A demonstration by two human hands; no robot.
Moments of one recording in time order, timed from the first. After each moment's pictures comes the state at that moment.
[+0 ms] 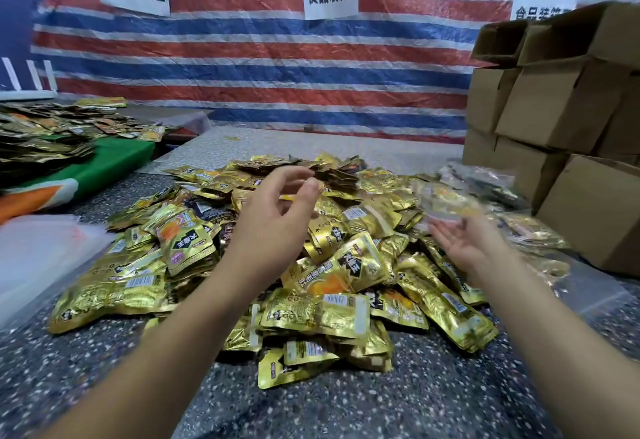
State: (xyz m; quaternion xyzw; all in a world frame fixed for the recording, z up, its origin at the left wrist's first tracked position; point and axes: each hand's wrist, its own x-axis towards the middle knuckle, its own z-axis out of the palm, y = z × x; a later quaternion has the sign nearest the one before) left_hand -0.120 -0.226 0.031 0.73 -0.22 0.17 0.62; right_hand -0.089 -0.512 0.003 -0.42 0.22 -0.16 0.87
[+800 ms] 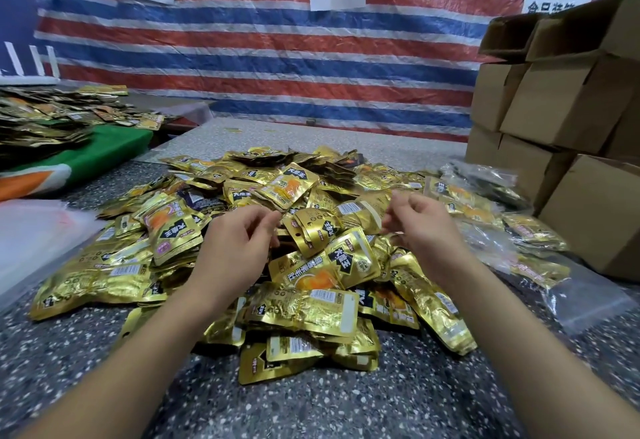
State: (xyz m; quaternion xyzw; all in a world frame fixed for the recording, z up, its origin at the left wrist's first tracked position) left_hand -0.081 -0.202 -0.033 0.82 -0.18 0.24 0.49; right_hand -0.101 -0.456 0.006 -0.75 0.04 -0.13 0.65
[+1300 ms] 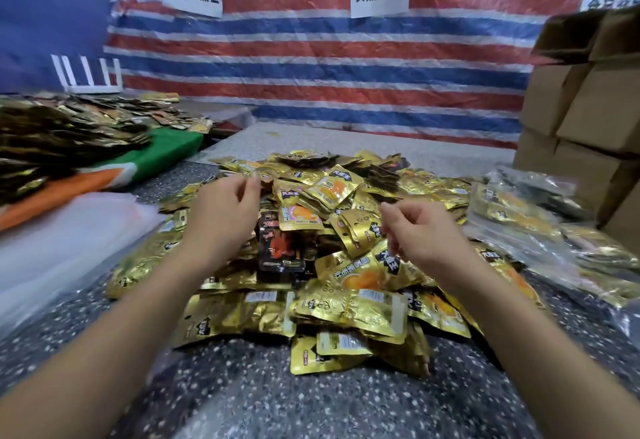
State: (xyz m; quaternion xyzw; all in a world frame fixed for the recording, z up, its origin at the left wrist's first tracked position) left_hand -0.055 -0.132 -0.008 0.87 -0.06 0.33 0.35; right_hand -0.111 -0.396 0.009 -0.86 -0.06 -0.14 0.48
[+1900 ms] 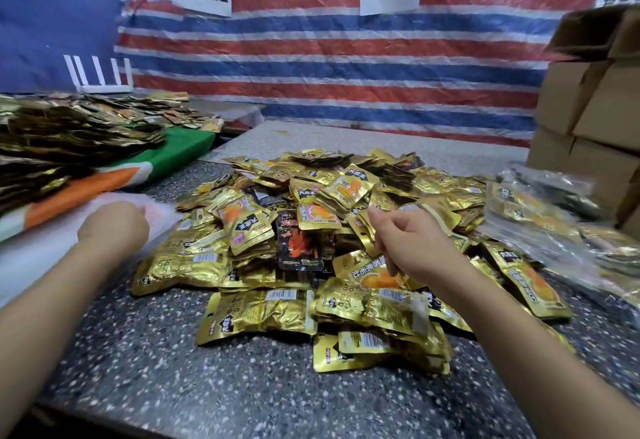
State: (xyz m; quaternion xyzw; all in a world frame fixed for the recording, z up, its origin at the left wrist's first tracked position) left_hand -0.010 0.040 -0.034 0.96 0.26 0.08 0.09; right_hand -0.114 -0.361 0.004 -0.88 -0.08 -0.09 0.46
